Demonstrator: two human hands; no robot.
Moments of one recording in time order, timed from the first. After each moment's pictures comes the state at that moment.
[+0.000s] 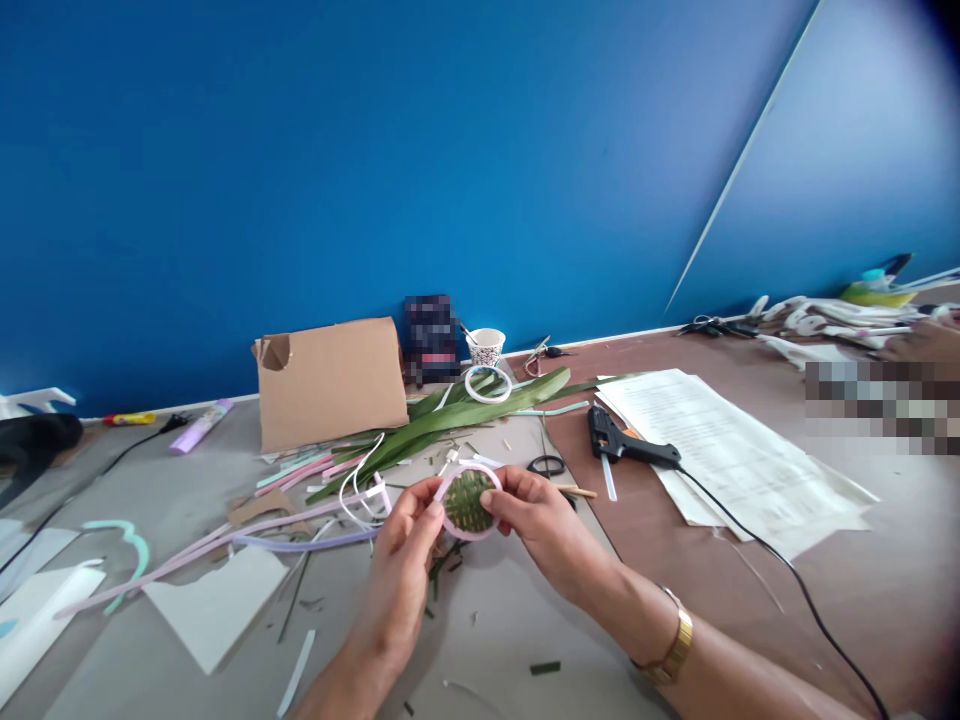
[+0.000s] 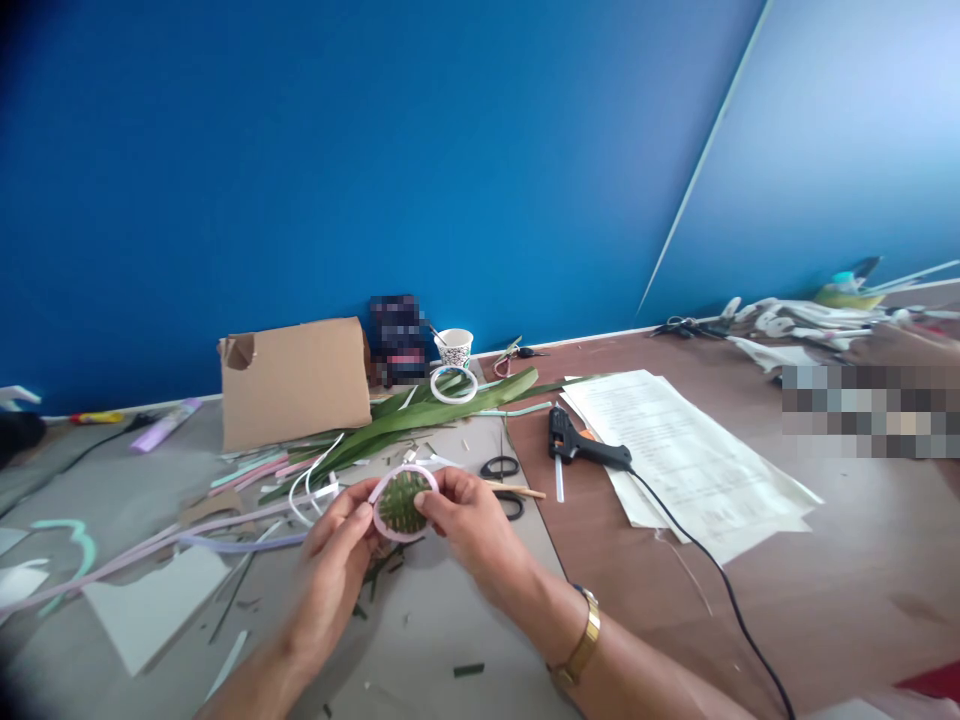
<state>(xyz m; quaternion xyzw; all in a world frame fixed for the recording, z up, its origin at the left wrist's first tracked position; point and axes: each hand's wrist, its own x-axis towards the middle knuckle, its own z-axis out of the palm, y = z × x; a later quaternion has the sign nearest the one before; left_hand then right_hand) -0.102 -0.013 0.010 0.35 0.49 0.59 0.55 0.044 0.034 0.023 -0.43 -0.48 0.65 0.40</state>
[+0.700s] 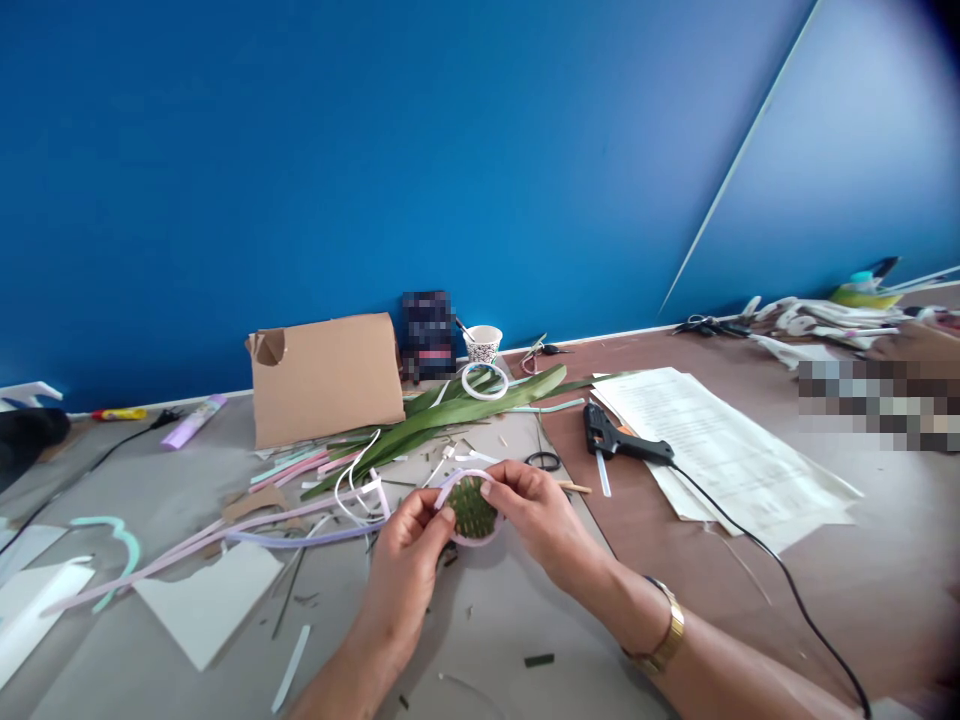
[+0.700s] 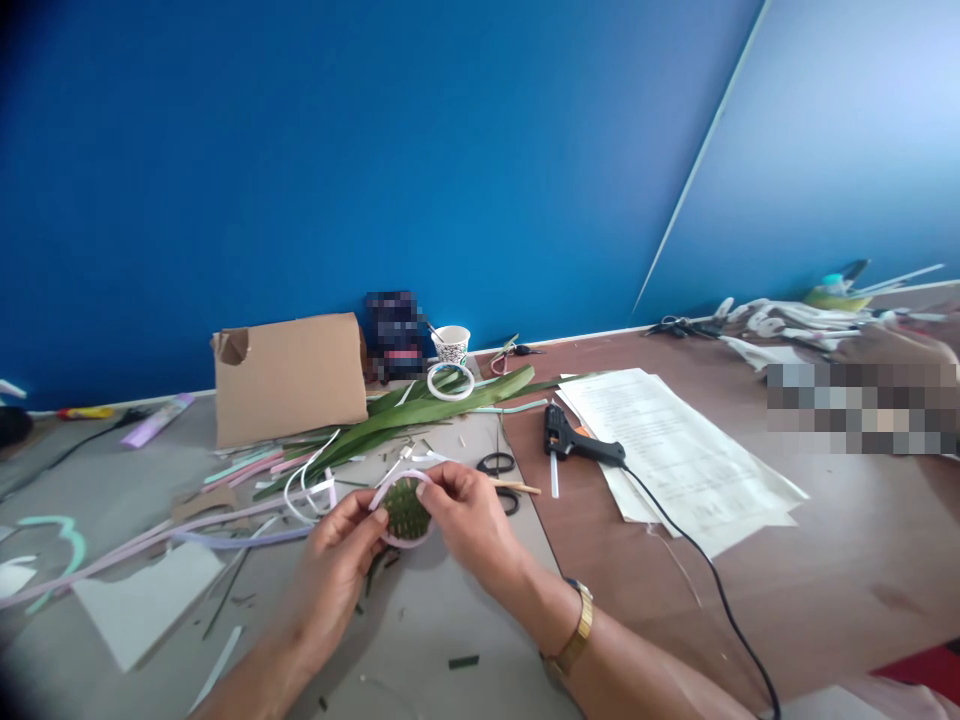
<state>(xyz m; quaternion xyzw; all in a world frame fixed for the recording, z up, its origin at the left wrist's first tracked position) -0.094 -0.011 0.014 0.34 0.53 0.56 0.54 0.045 0.036 0.019 -0.44 -0.51 0.60 0.43</state>
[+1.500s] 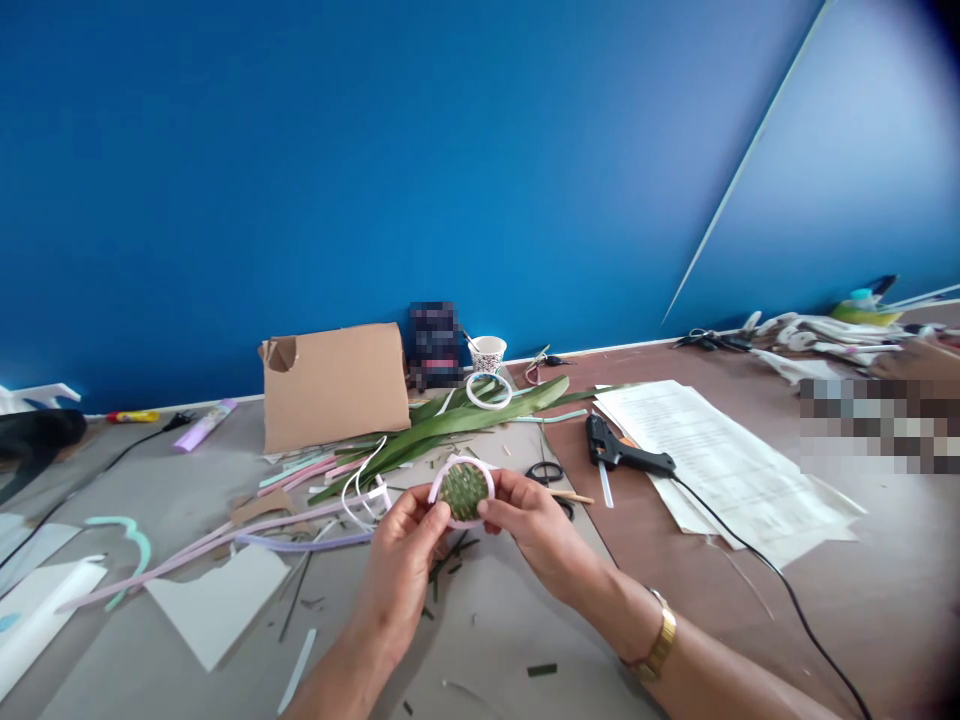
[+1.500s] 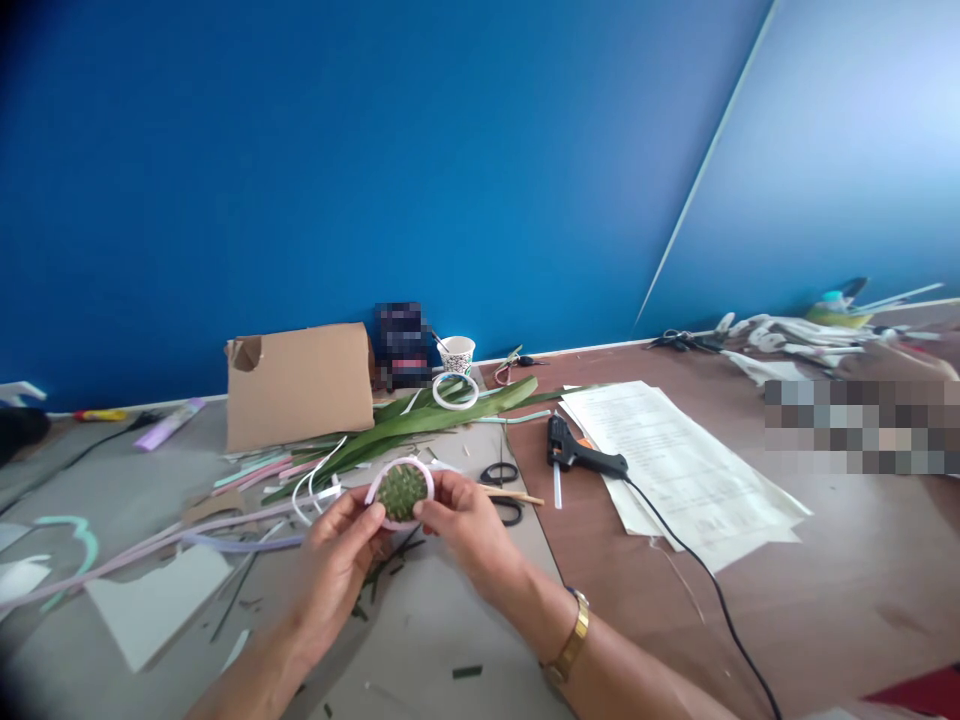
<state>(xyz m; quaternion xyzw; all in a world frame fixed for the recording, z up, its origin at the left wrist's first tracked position) -0.103 -0.008 0.017 0.31 0.46 0.60 0.57 0.041 0.035 0.024 -0.36 -0.46 0.69 0.42</state>
